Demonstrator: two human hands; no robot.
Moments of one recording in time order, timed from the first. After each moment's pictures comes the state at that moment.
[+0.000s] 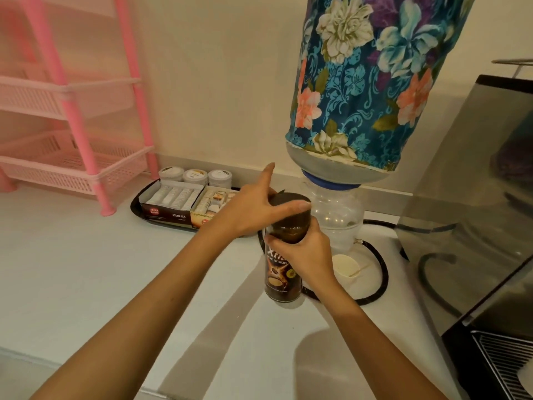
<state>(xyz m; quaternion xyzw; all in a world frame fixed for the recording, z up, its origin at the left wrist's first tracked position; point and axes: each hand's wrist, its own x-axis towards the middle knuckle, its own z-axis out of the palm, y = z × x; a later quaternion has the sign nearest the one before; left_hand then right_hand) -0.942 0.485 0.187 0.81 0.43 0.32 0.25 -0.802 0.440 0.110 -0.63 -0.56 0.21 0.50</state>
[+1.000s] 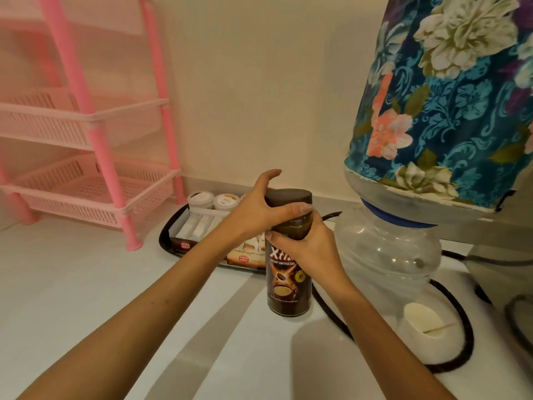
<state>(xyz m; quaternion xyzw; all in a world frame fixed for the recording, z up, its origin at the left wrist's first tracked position) -1.033 0.603 0.188 0.73 0.39 0.40 0.40 -0.896 0.555 0.145 -0.57 -0.59 0.28 0.50</state>
